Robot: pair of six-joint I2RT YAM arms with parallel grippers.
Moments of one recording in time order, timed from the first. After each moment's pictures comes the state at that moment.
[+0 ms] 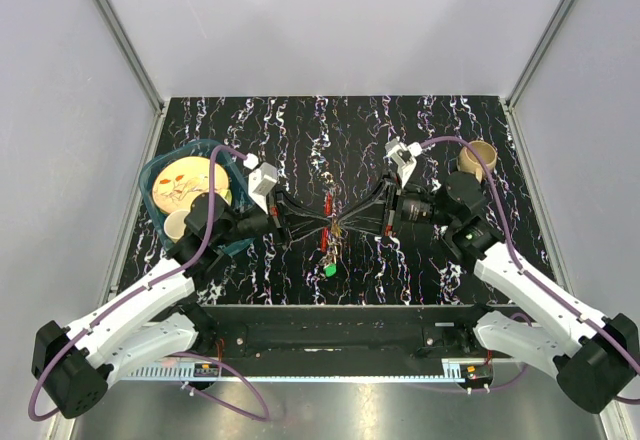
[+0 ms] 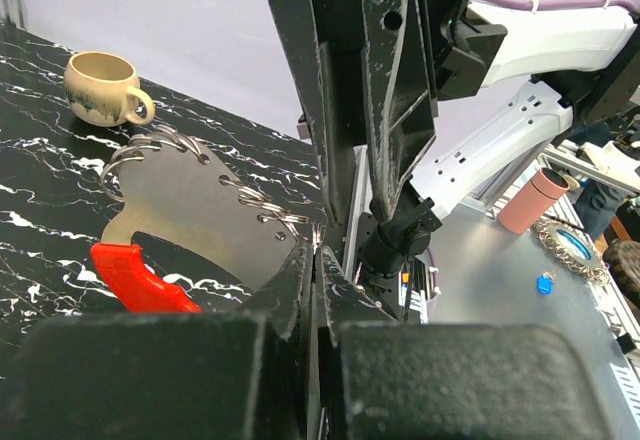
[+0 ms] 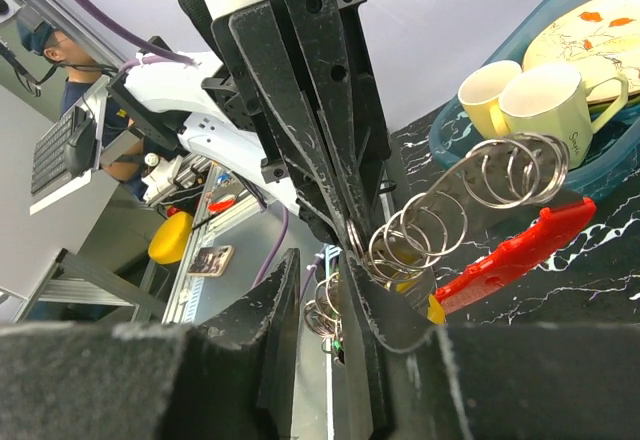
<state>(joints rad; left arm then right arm) -0.70 0.87 0.65 0.40 0.68 -0.46 0.61 0.98 0.76 0.40 -0.87 0.75</state>
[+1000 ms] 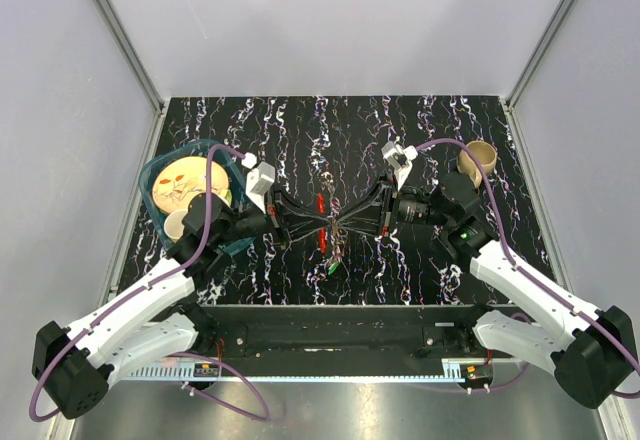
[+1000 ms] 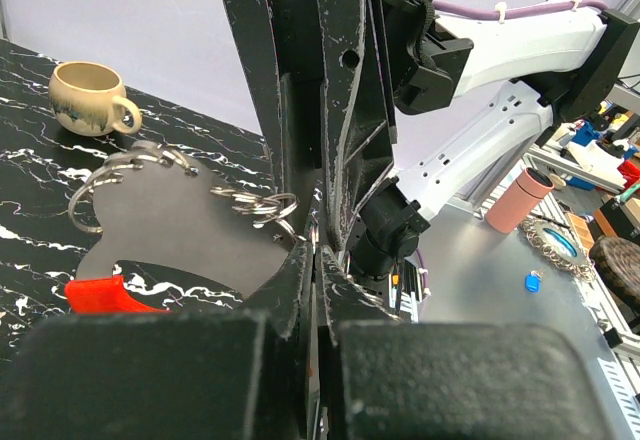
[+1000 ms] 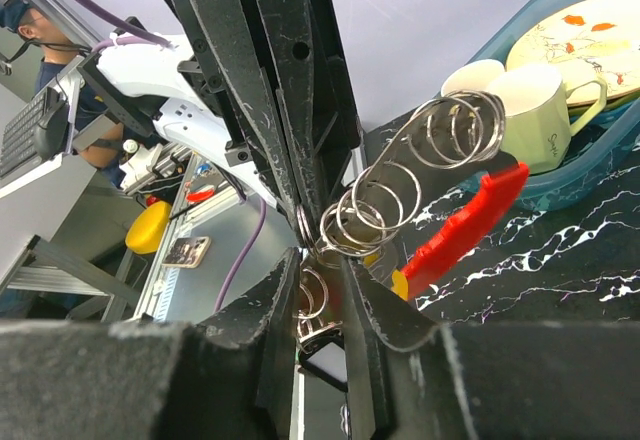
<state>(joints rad) -0.69 0.87 0.64 0.44 0.72 -0.49 0.61 1.01 0.73 0.45 -0.89 0.69</state>
